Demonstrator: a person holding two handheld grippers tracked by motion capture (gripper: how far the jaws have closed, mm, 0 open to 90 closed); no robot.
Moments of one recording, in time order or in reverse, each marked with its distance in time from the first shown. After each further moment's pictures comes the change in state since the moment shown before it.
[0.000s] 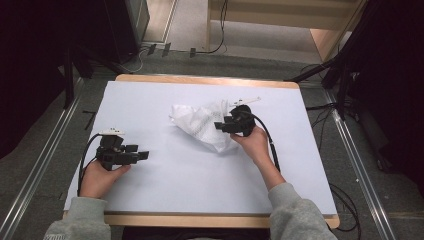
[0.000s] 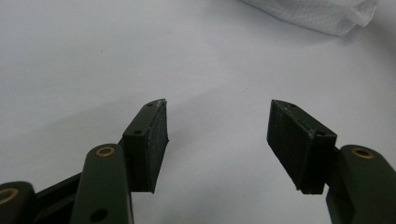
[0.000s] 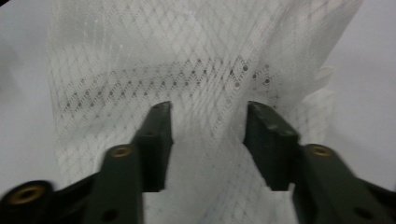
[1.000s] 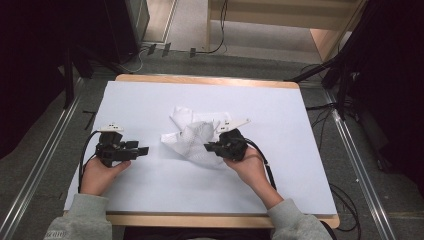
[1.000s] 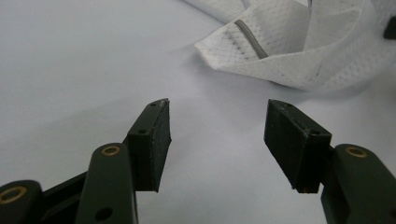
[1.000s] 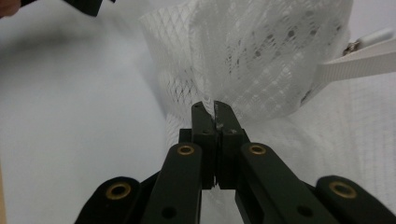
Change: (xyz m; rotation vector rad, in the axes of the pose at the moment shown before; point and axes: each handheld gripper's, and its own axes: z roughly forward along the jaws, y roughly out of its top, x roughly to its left) left arm -0.001 0.011 0.000 -0.032 -0.012 0.006; right arm 0.085 -0.036 -0.034 0.024 0.144 -0.203
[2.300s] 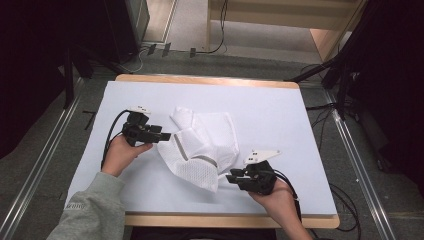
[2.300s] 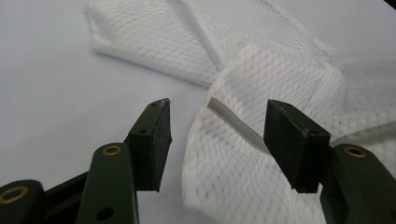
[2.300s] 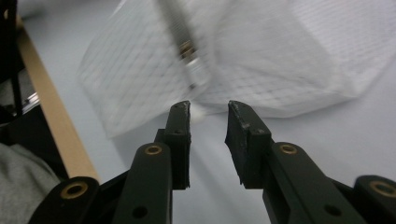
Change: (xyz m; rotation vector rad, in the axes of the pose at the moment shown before) left arm -0.017 0.066 0.057 0.065 -0.104 0.141; right arm 0.023 -0.073 -0.072 0.032 -0.039 0.086
